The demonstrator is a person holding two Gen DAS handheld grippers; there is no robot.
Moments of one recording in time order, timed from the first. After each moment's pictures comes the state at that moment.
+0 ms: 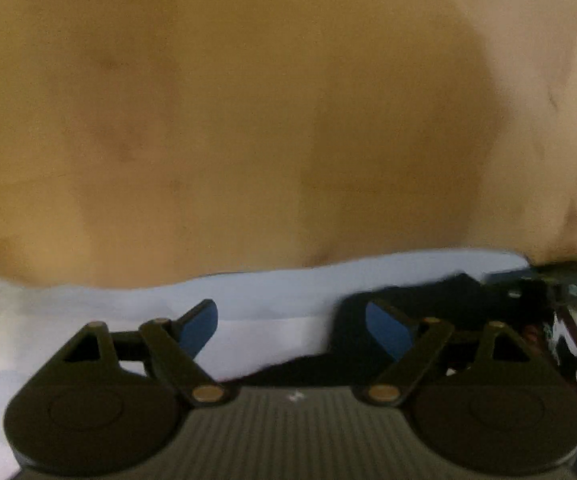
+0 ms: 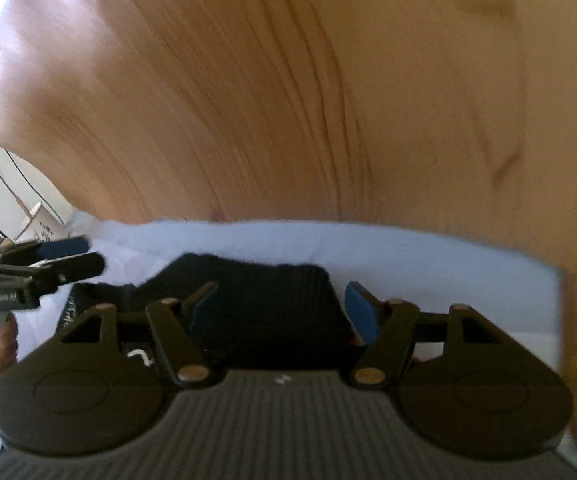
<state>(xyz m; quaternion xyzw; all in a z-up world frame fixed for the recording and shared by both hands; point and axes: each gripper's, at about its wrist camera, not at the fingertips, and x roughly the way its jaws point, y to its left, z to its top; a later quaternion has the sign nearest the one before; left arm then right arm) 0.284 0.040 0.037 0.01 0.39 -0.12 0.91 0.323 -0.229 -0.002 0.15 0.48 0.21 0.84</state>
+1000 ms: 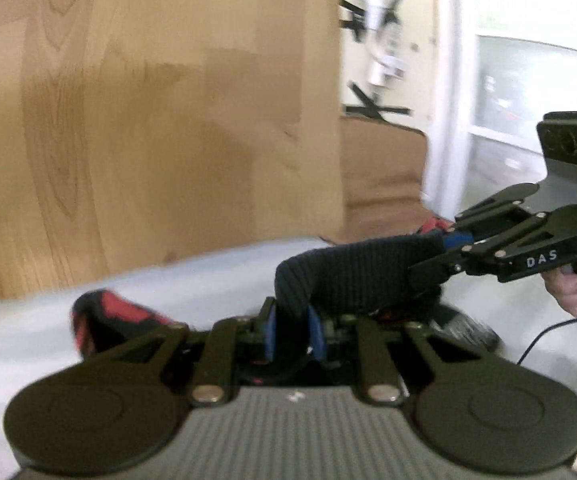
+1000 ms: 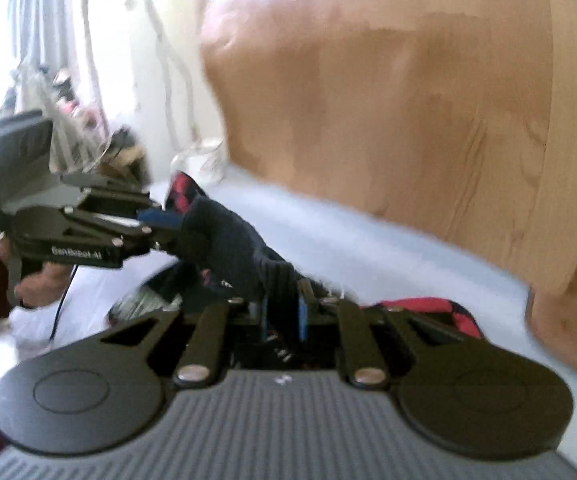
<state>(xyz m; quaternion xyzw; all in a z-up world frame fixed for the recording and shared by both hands) -0.030 0.043 0.082 0.04 0.23 -0.29 0.93 0.010 -0.214 0.149 -0.03 0.32 0.34 0.88</state>
